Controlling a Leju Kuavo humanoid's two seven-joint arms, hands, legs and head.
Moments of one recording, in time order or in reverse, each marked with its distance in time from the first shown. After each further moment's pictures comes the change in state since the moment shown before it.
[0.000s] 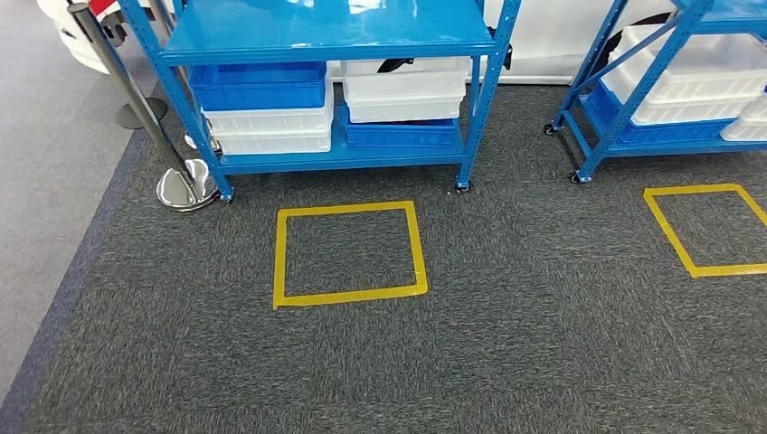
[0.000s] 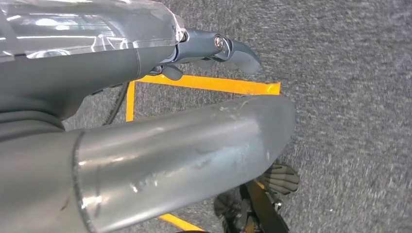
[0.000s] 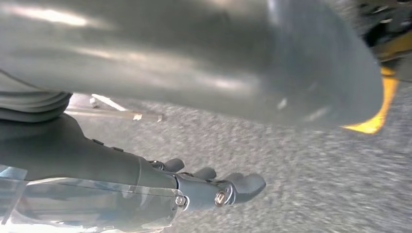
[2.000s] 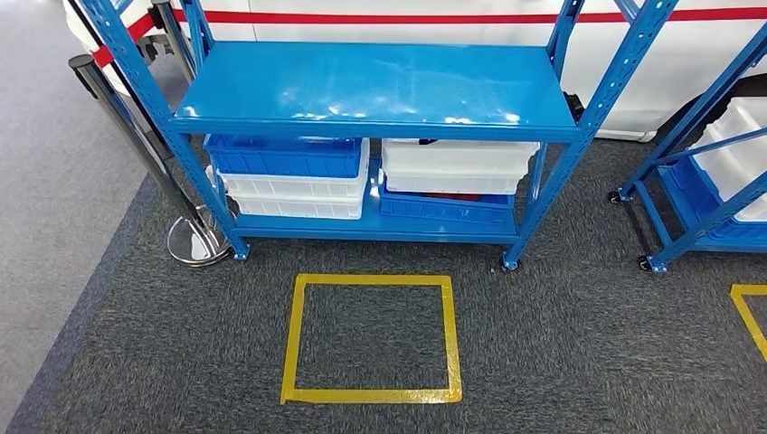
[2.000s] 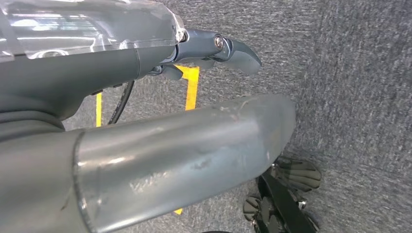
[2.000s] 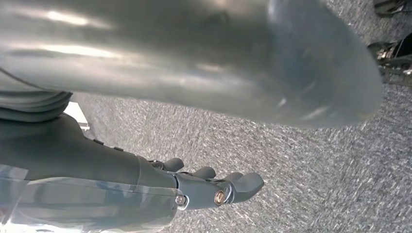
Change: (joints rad) left arm 0.006 0.000 0.008 0.002 -0.066 -0.018 0.031; right arm -0.046 0.002 -0.091 0.052 0.118 0.052 -0.084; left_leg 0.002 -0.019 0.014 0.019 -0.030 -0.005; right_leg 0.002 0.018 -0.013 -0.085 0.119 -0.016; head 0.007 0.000
